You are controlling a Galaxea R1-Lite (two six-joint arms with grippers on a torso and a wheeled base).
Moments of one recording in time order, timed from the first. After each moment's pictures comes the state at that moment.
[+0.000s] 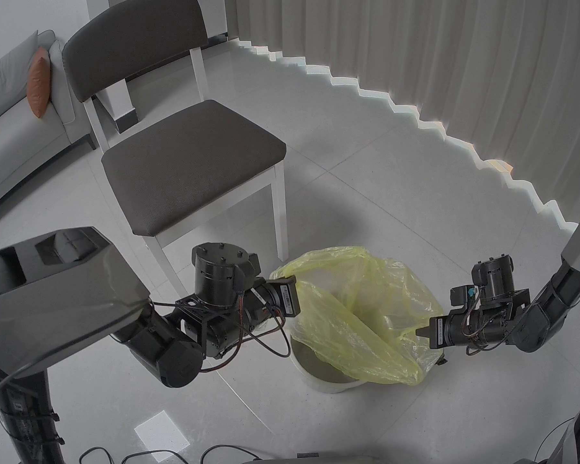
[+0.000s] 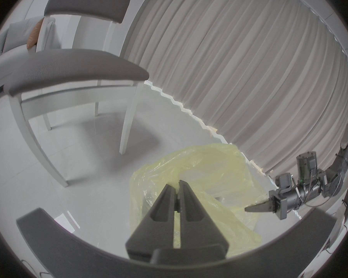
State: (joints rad) left arm -0.61 2.16 -0.88 -0.99 0.02 -0.40; right arm 0.24 2.04 -0.61 -0.64 0.26 0.23
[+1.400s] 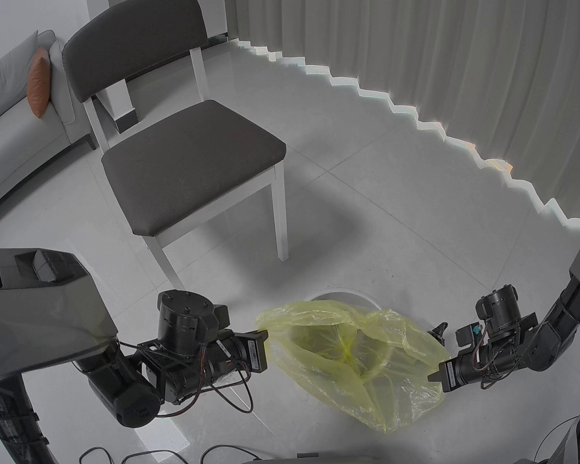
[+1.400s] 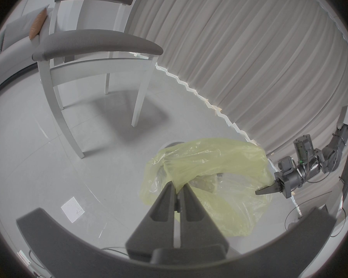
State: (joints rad) left arm -0.61 2.07 -0.51 -1.08 -0.01 -0.40; right arm 0.25 1.99 -0.45 -0.50 0.25 0.12
